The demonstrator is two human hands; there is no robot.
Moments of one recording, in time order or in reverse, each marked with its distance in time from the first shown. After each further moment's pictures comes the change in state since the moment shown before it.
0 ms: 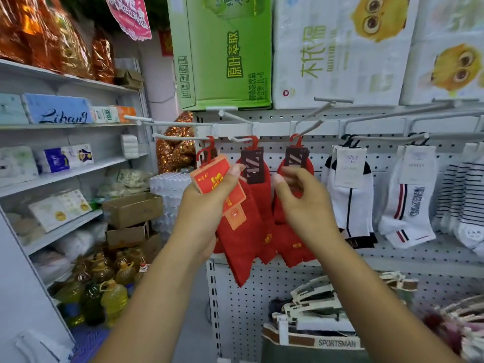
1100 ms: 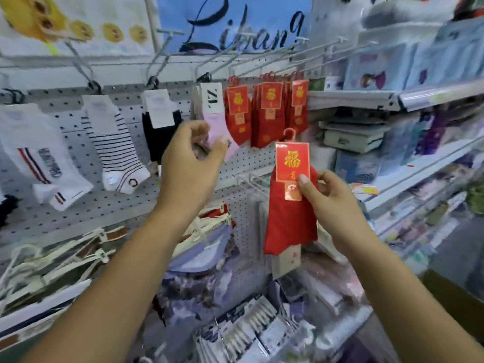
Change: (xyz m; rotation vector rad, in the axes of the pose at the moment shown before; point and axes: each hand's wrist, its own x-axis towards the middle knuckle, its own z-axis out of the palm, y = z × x) left_hand -0.260 -0.077 0.505 0.338 -0.506 0.311; right_hand -0.194 0.082 -0.623 -0.157 0.491 0.399
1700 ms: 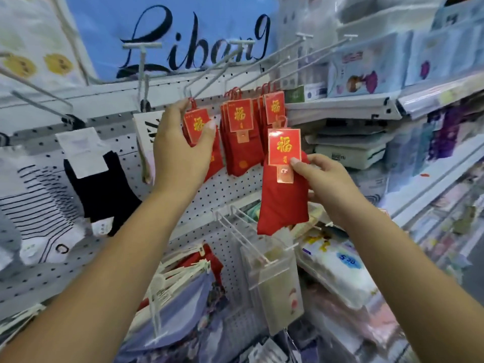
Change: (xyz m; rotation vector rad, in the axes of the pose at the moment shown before) left_hand 0.125 -0.013 0.132 0.147 0.110 0.154; right_hand 0.179 0.038 -0.045 0.161 -0.043 0.125
